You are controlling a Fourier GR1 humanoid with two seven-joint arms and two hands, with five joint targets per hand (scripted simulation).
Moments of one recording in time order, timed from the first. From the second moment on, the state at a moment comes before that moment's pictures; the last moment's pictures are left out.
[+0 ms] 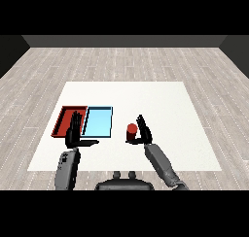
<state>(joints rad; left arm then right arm) -0.03 0.05 0.07 -1.56 0.07 -0.06 -0.44 -0.30 0.00 0.31 -0.97 -0.37 -0.10 -0.58</state>
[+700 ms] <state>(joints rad) -0.02 0.06 0.07 -1.59 0.07 -0.07 -0.40 -0.37 0.00 0.44 -0.94 -0.49 -0.15 -0.58</state>
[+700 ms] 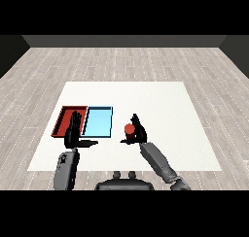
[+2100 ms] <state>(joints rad) -0.02 0.05 0.06 -1.60 0.05 -0.05 -0.41 -0.45 0.00 0.43 -0.90 -0.40 -0.43 -0.37</state>
